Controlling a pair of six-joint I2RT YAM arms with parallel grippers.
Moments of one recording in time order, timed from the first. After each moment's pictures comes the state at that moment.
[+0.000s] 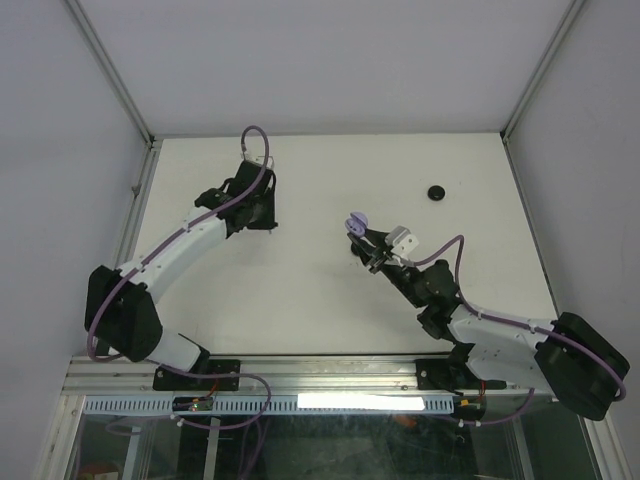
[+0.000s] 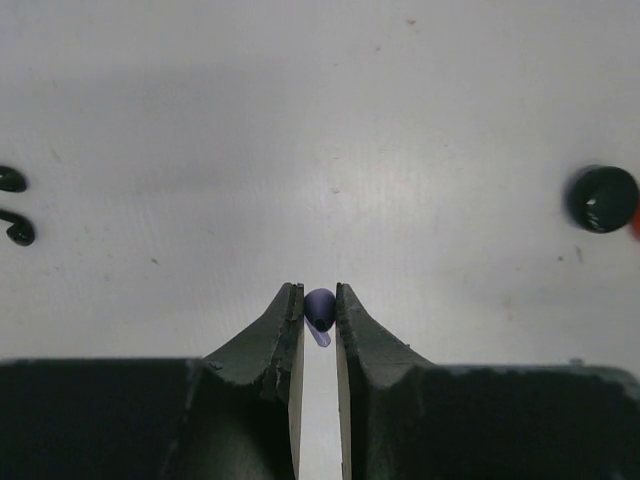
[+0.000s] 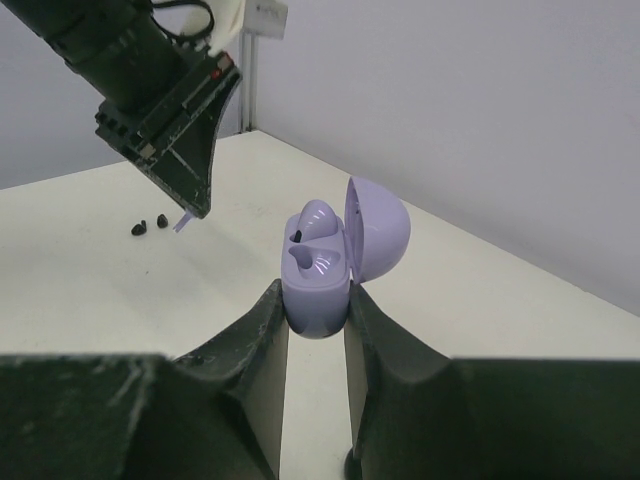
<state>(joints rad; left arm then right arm) -0.49 1.51 1.22 -0.64 -0.15 -0.39 0.85 1.05 0.25 1.07 0.08 -0.16</state>
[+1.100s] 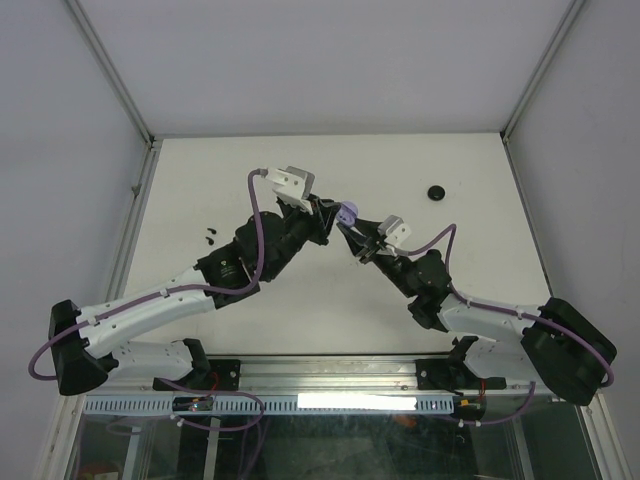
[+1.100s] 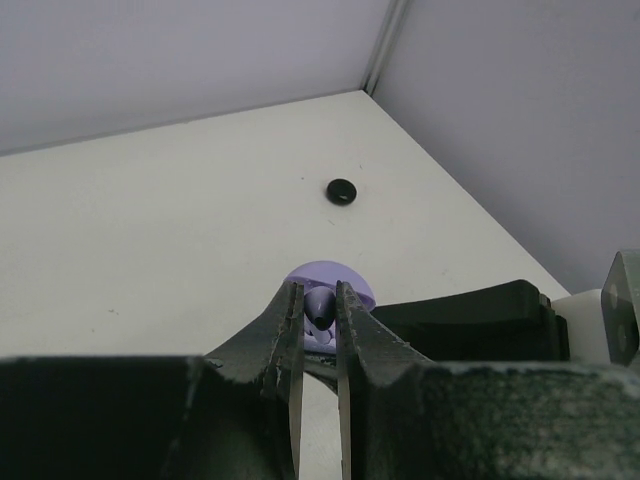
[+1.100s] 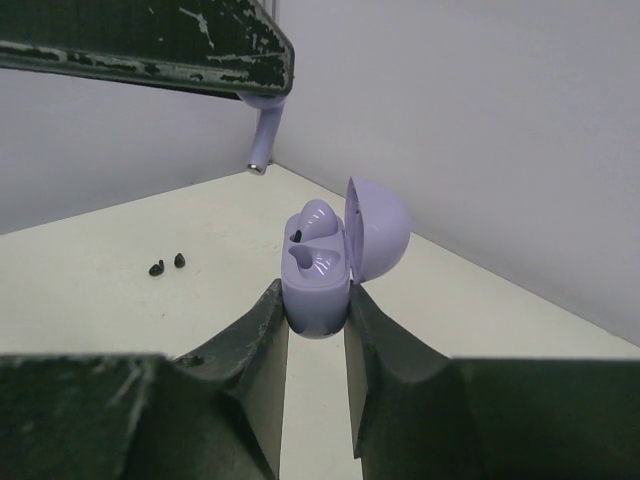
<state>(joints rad) -1.07 1.16 1.04 0.09 -0.47 -0.28 0.85 1.17 0.36 1.13 0.04 -0.14</state>
